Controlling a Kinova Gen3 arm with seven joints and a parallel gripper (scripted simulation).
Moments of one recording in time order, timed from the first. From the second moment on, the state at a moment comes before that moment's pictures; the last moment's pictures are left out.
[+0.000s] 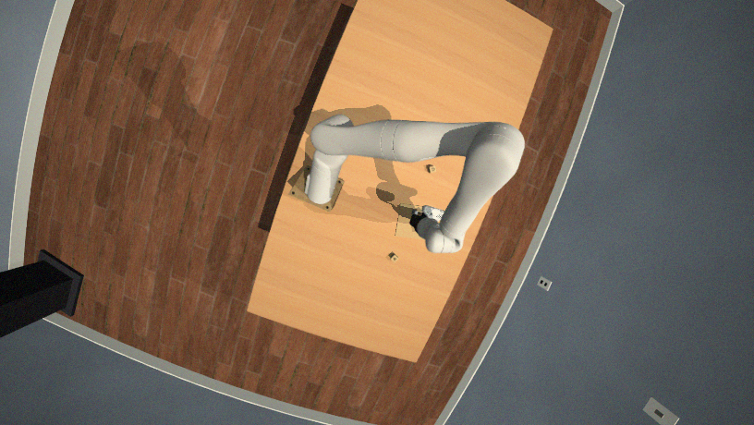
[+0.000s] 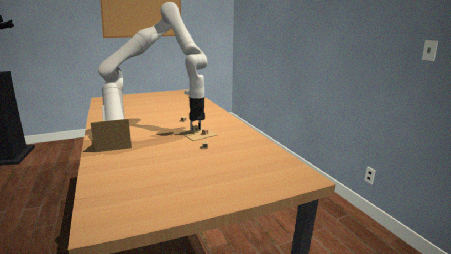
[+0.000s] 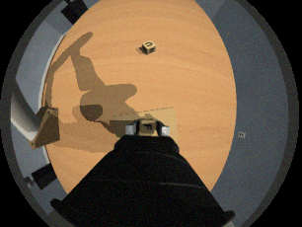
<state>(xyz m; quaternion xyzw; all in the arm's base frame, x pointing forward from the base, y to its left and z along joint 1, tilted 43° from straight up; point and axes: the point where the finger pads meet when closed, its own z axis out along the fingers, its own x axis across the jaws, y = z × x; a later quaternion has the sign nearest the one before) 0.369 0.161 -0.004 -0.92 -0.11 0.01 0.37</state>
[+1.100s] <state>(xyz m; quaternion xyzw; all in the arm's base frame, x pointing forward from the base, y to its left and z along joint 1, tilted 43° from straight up) 0.375 0.123 0.039 -0.92 -0.11 0.02 0.37</state>
